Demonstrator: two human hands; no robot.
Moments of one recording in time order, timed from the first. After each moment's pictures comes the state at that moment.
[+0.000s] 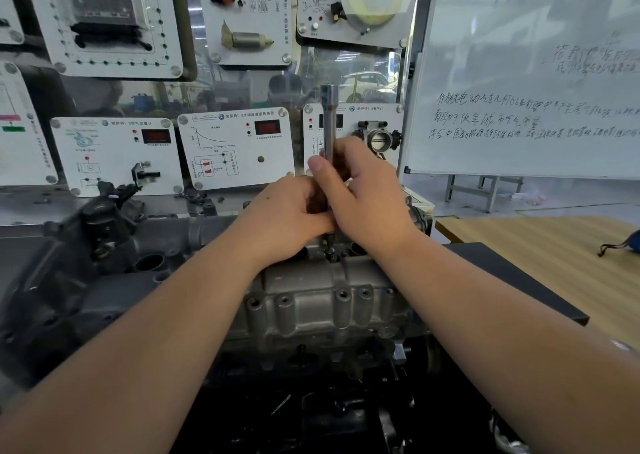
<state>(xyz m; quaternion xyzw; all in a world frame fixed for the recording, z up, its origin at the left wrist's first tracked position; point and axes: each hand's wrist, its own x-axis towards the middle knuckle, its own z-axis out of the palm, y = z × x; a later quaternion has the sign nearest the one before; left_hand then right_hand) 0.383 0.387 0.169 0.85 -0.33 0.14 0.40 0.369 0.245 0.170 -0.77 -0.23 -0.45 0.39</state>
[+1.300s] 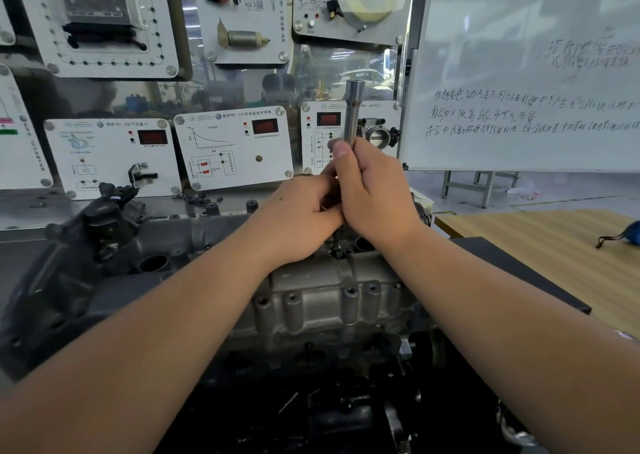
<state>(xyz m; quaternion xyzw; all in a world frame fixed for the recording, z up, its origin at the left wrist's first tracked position) 0.376 0.381 0.172 0.85 -0.36 0.14 0.36 0.373 0.244 0.171 -0.78 -0.20 -0.44 0.40</state>
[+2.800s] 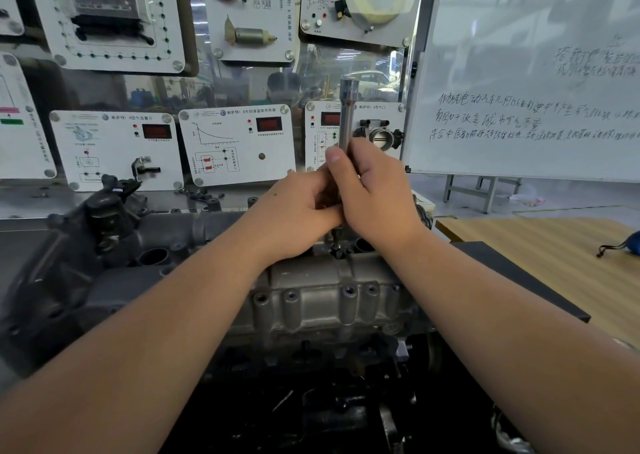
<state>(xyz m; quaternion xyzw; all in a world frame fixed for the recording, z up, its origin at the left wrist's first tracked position) 0.381 0.386 0.168 0.83 -0.35 0.13 0.41 0.371 0.243 0.171 -0.78 -0.21 -0.45 0.38</state>
